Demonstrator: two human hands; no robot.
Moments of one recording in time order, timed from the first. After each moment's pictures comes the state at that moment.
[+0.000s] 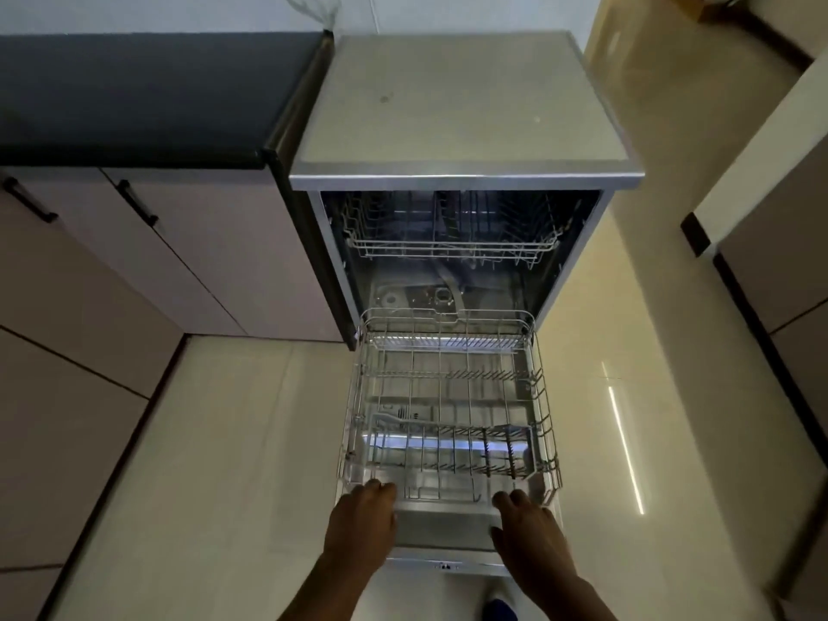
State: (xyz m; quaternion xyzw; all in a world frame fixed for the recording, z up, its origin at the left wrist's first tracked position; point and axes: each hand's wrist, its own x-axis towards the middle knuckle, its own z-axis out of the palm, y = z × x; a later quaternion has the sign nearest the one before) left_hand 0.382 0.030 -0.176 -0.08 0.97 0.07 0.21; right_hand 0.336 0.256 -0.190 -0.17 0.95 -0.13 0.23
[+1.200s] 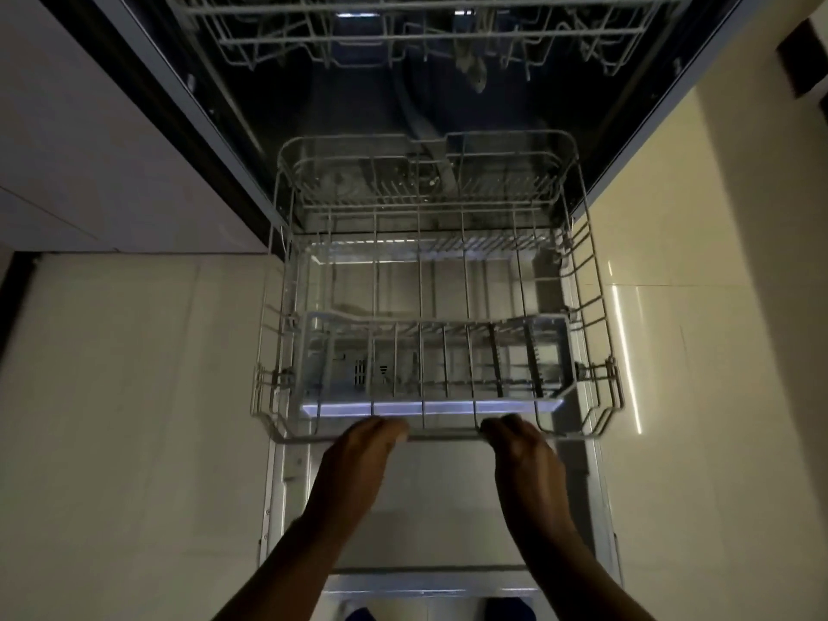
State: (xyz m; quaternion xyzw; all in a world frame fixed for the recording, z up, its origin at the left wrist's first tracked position) left_hand 0.240 0.013 -0.490 -0.03 0.95 0.30 0.08; right_hand 0.204 0.223 -0.474 -0.10 0.97 -0.20 0.12
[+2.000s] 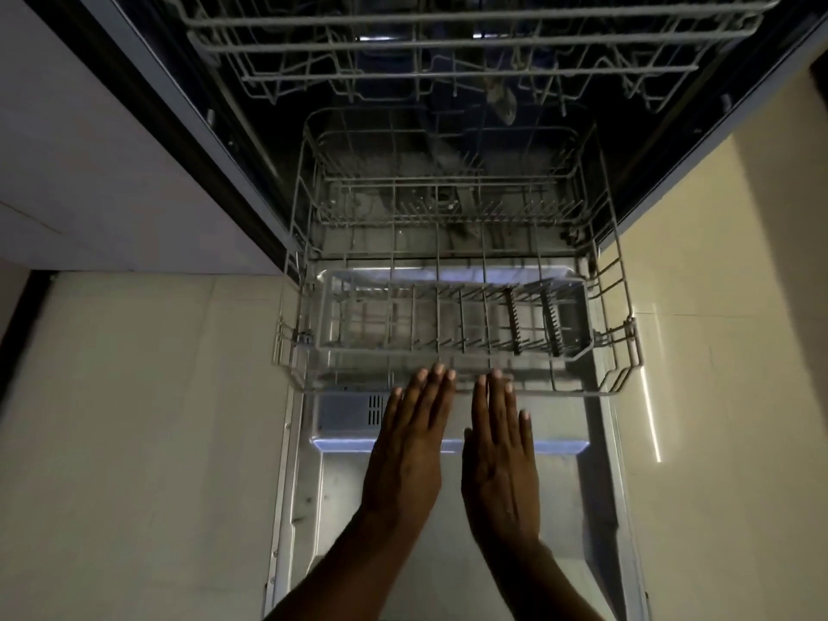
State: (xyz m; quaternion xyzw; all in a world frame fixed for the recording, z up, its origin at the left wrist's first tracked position) left_hand 0.175 0.038 -0.489 0.01 0.99 0.09 0.07; right_hand 0.167 0.161 -0.500 -0.10 0.97 -0.21 0.06
